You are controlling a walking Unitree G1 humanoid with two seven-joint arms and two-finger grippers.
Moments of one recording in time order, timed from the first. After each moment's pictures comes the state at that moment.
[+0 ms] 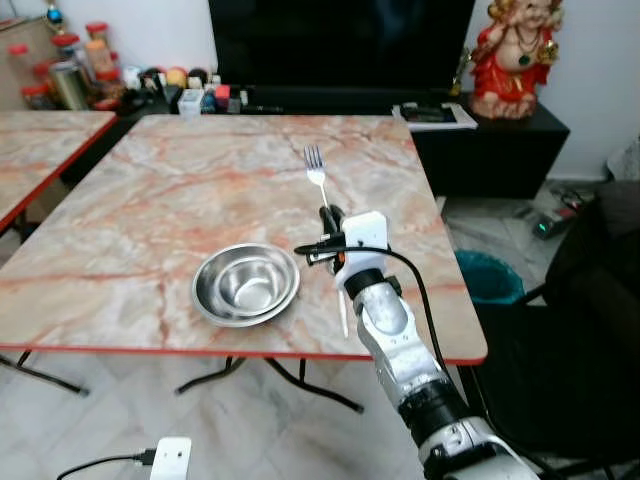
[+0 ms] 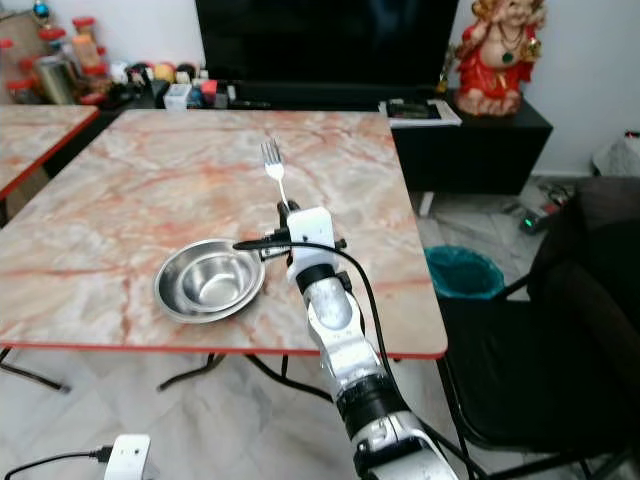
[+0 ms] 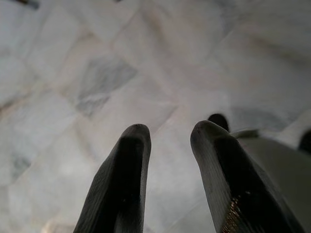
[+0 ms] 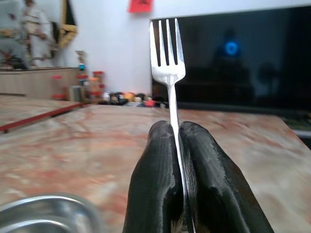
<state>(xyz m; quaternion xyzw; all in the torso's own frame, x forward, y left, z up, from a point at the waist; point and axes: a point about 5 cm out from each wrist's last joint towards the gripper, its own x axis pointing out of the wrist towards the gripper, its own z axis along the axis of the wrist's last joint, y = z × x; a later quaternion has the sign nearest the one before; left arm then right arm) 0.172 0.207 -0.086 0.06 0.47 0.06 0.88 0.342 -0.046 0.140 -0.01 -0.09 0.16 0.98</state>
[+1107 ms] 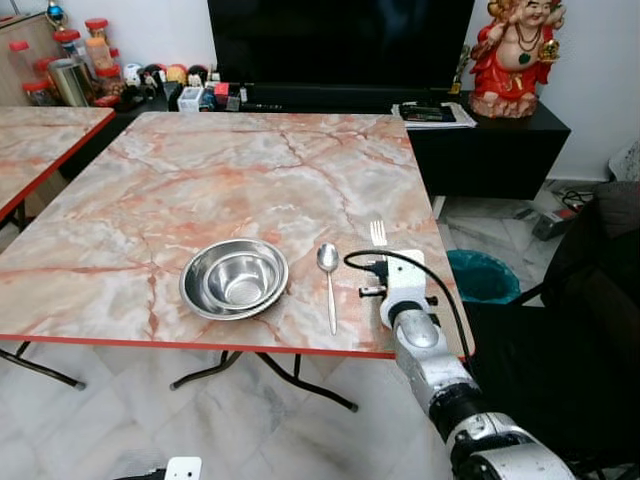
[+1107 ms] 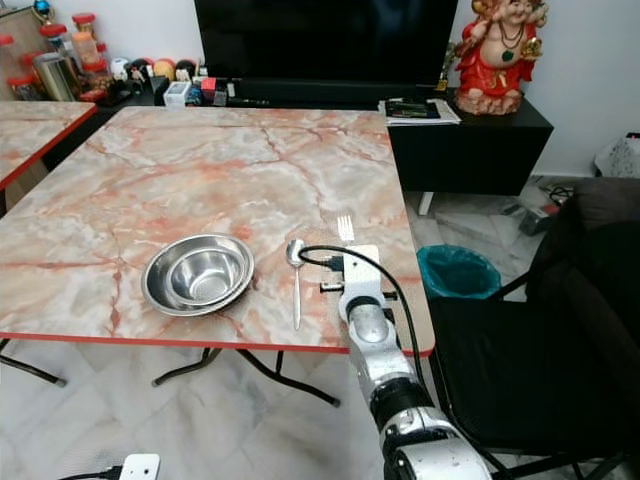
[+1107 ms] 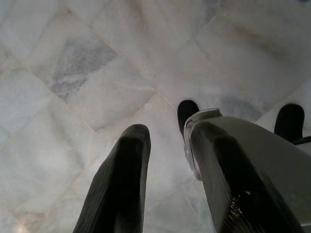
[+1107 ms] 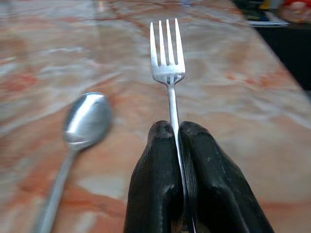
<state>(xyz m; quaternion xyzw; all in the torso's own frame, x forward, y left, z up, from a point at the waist) 0.143 0.201 -0.097 0.04 0.48 0.07 0.87 0.352 -0.099 0.074 -0.04 0.13 0.04 0.99</state>
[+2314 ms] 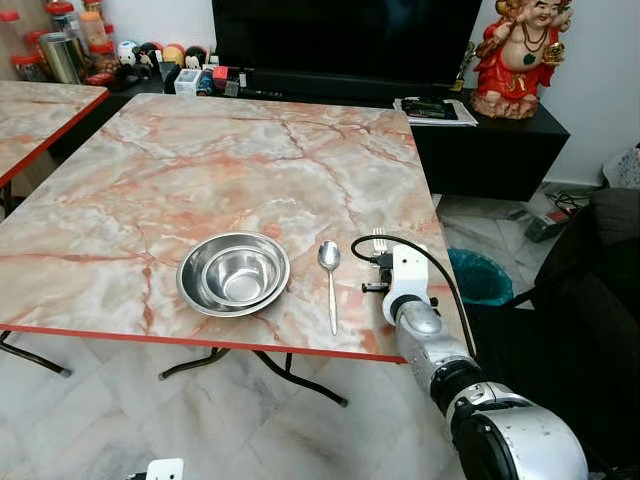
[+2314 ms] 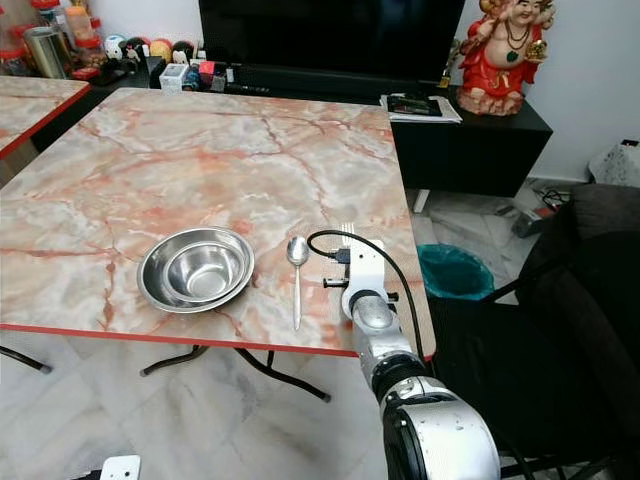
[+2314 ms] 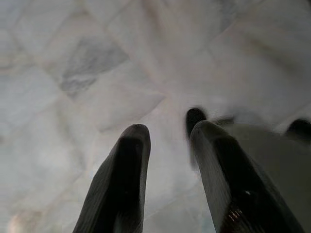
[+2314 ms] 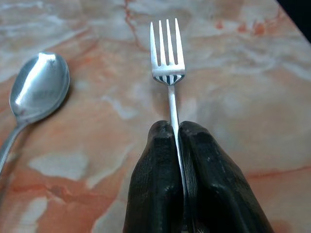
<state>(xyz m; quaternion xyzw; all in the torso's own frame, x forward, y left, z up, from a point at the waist) 0.103 0.224 -0.103 0.05 0.49 0.12 0.86 0.357 -0.111 0.064 0.00 0.20 0.02 0.98</state>
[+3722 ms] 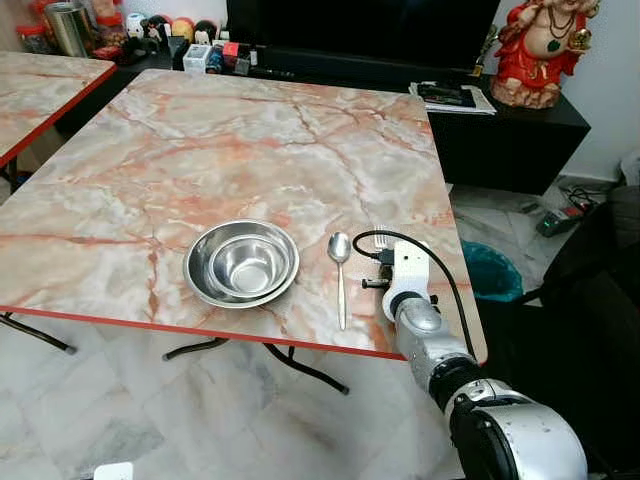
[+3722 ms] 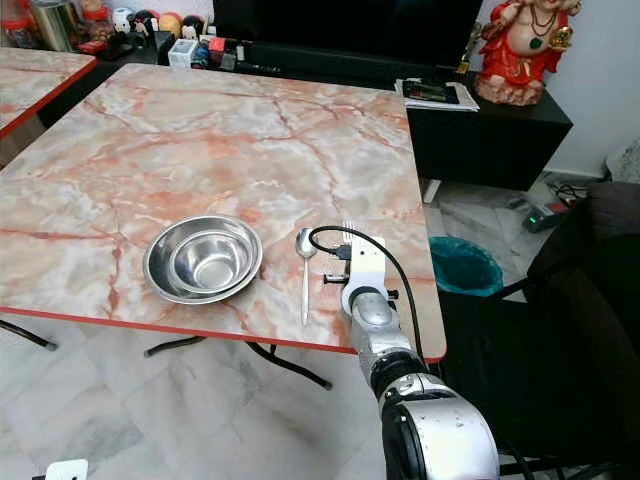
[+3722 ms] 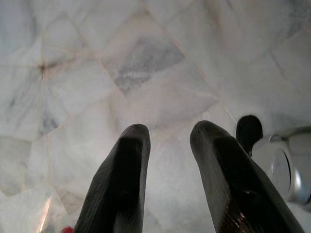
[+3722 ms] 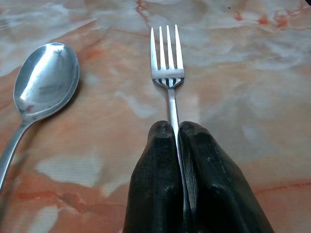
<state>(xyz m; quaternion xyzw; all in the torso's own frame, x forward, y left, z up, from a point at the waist) 0.118 0.267 -0.082 0.09 0.41 0.19 0.88 0.359 -0.116 0.068 0.01 0.19 0.01 0.98</state>
